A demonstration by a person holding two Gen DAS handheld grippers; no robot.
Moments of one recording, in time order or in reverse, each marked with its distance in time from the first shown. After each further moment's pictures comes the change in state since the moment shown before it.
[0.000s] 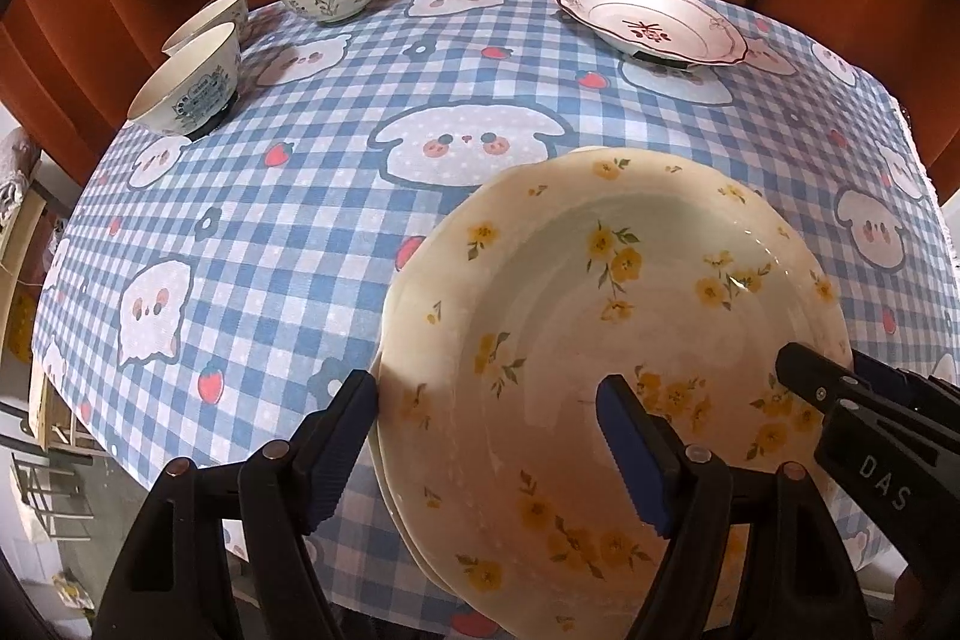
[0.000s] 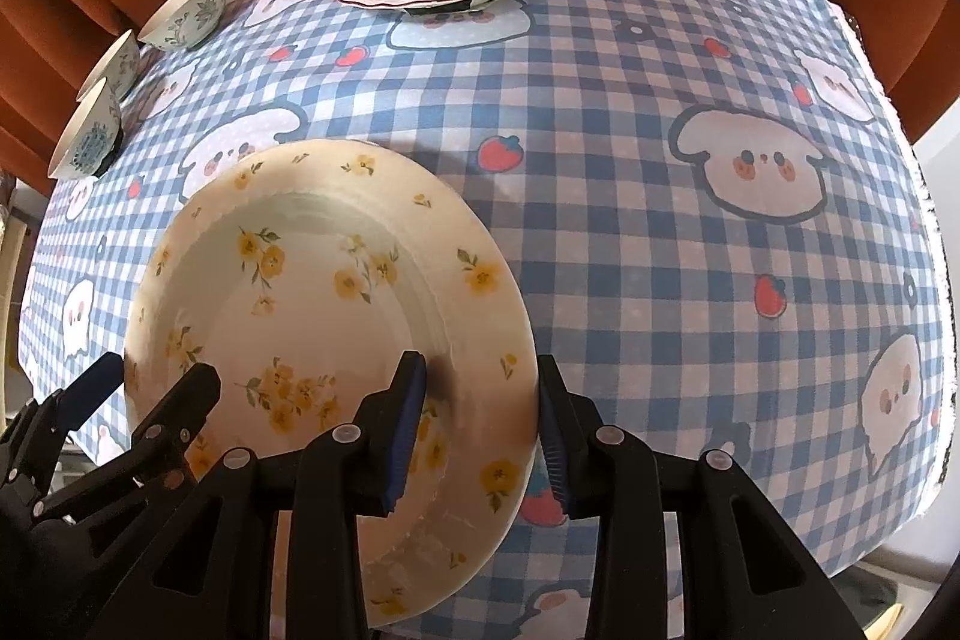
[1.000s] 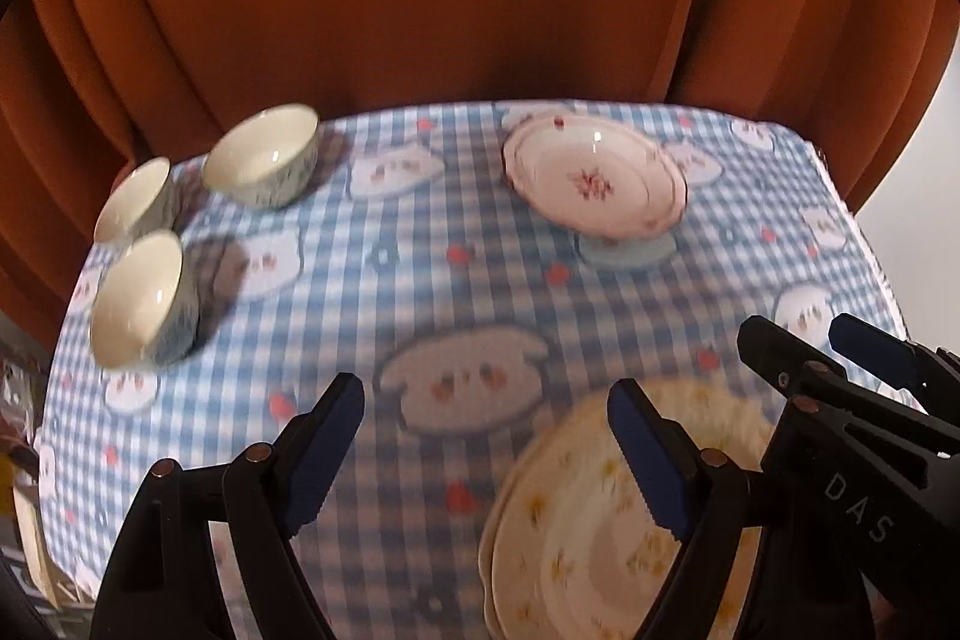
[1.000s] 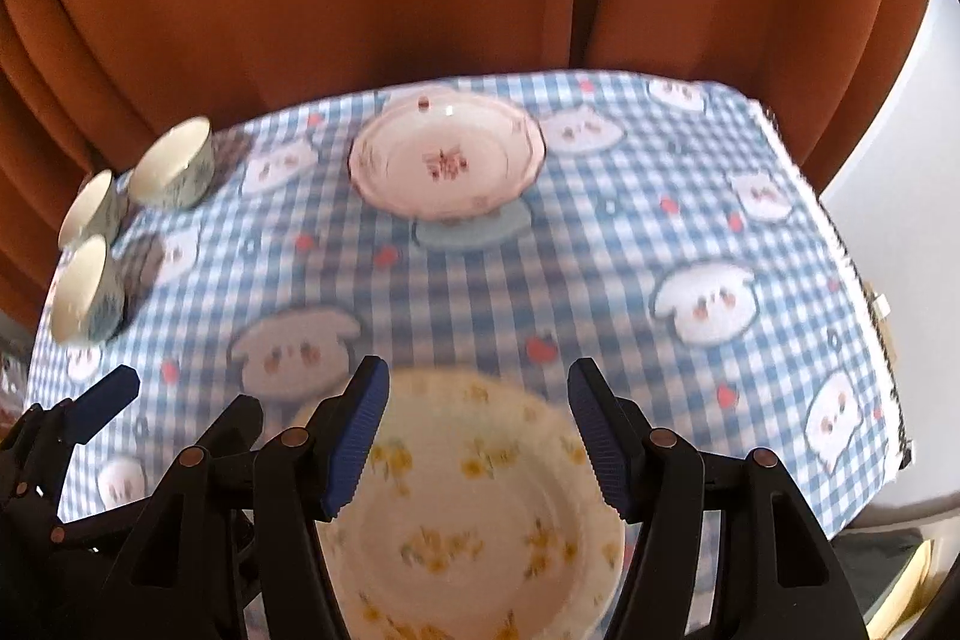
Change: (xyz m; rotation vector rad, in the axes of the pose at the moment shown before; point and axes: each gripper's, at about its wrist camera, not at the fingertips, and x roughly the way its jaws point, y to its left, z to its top) left arm -0.037 0.035 0.117 0.207 -0.176 -0.188; right arm -0.077 0.071 0.080 0.146 -0.257 -0.170
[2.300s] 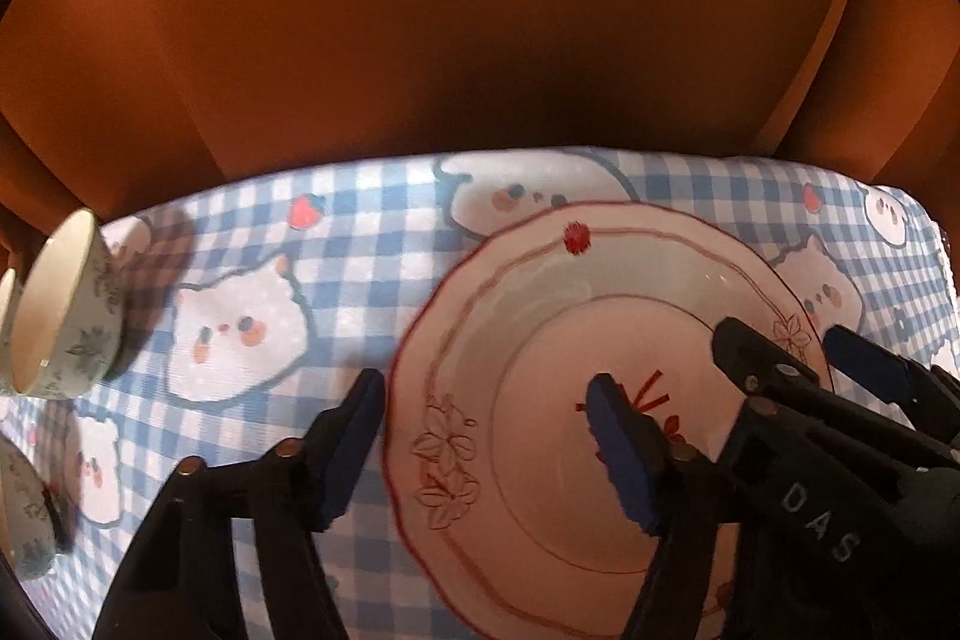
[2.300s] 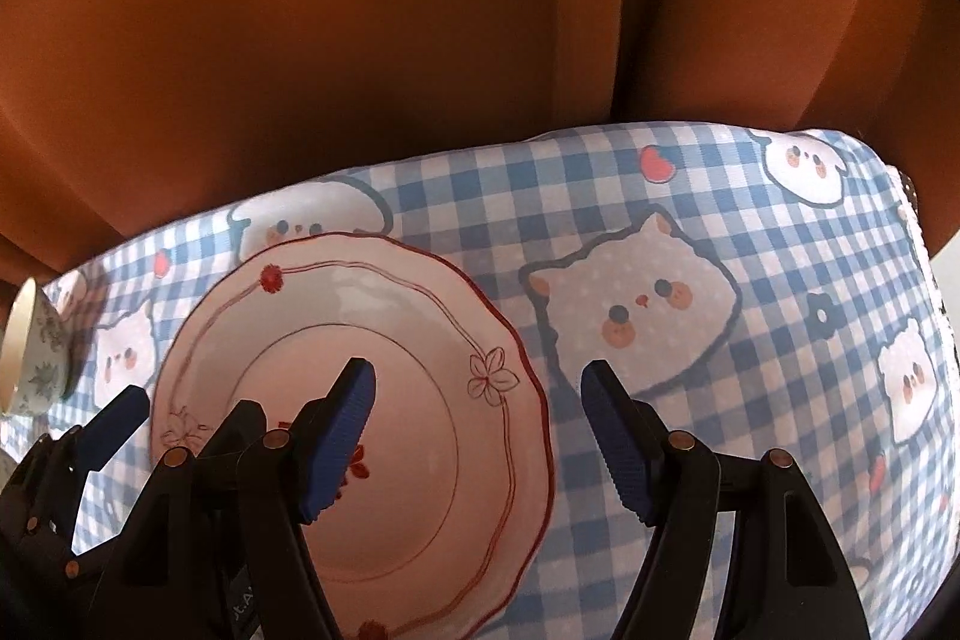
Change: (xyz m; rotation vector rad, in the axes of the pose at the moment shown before) left arm 0.211 -0.038 0.140 -0.039 0.051 0.062; right arm 0.226 -0.048 0.164 0.013 0.037 0.065
